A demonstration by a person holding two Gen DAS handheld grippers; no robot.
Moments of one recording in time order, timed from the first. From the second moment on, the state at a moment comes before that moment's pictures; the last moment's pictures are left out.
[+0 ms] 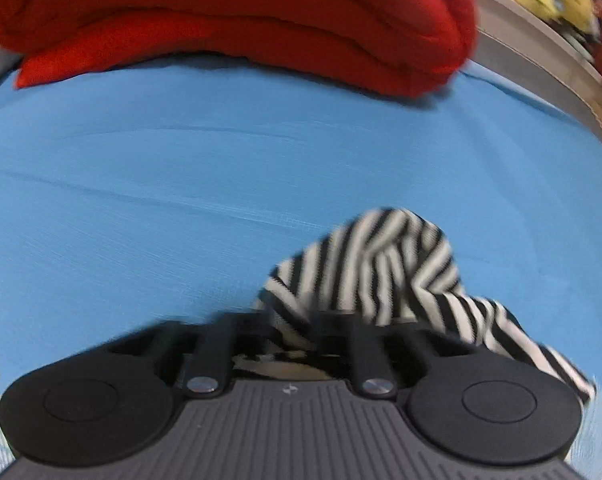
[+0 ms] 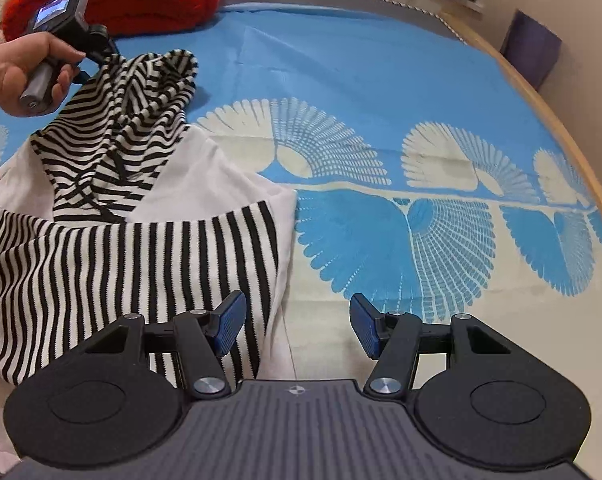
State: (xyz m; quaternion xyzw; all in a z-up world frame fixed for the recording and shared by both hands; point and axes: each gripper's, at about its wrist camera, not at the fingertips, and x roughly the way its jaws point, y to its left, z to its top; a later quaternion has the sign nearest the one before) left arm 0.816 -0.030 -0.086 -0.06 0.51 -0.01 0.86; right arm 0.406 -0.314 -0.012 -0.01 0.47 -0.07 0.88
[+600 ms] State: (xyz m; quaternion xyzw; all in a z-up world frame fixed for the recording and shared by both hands) left arm 0.382 -0.001 0.031 0.10 0.44 -0.33 0.83; right arm 0.383 -0.345 0.034 0.07 0.41 -0.09 0.91
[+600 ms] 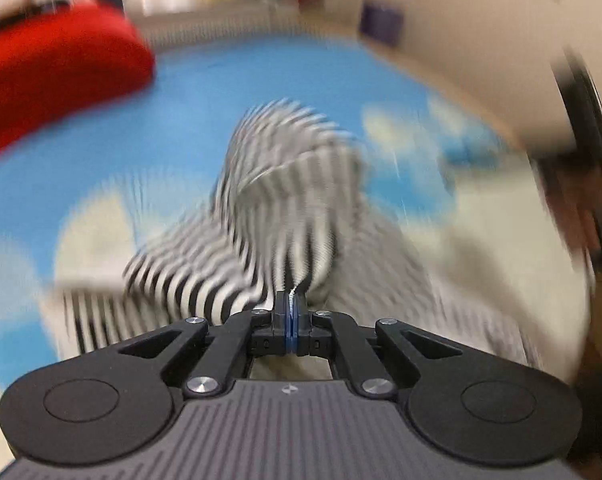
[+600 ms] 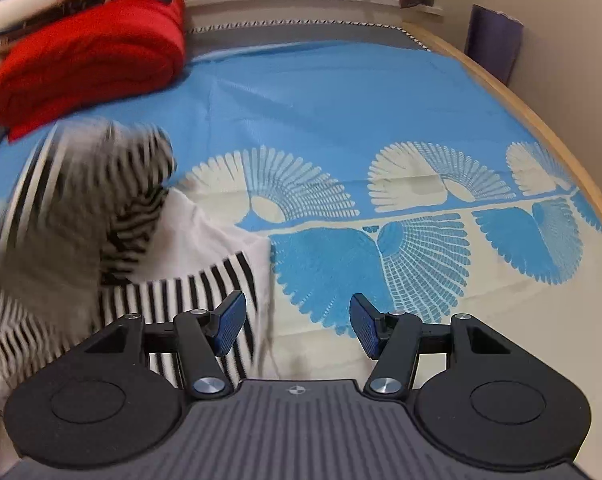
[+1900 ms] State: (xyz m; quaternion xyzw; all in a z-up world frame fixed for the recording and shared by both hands) left arm 0.428 0.133 -0.013 -0.25 0.47 -0.12 0.84; right arm 0.397 -0.350 -0.012 0.45 0.40 0.07 0.80
